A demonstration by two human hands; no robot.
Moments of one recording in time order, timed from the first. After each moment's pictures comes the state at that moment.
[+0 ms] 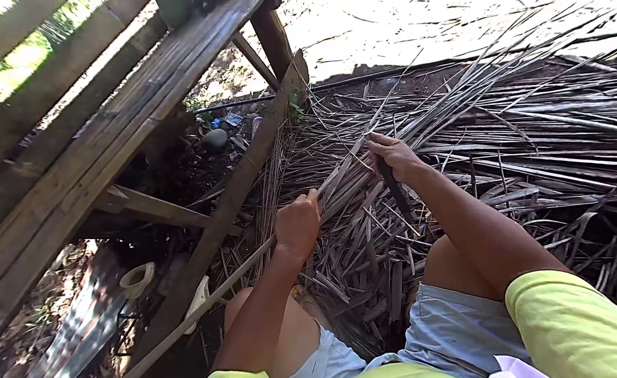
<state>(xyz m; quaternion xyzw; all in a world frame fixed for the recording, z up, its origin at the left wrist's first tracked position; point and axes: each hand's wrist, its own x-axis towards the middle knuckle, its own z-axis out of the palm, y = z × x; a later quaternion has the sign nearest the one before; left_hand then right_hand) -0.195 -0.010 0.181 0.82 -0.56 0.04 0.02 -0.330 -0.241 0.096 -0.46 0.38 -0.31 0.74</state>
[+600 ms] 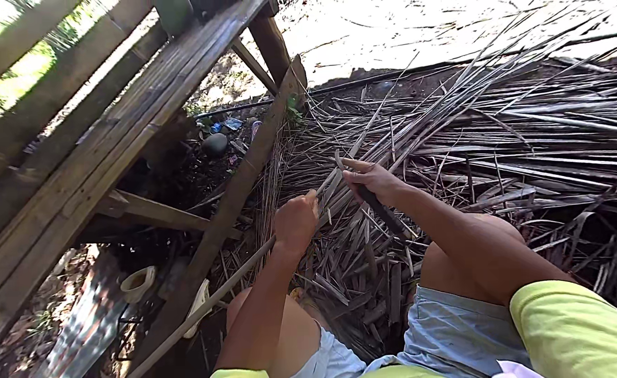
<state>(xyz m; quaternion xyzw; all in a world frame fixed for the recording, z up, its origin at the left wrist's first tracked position) -0.189 -0.020 0.182 0.83 -0.55 -0.04 0.07 -0.324 -0.185 0.108 -0.50 0.28 -0.21 0.79</state>
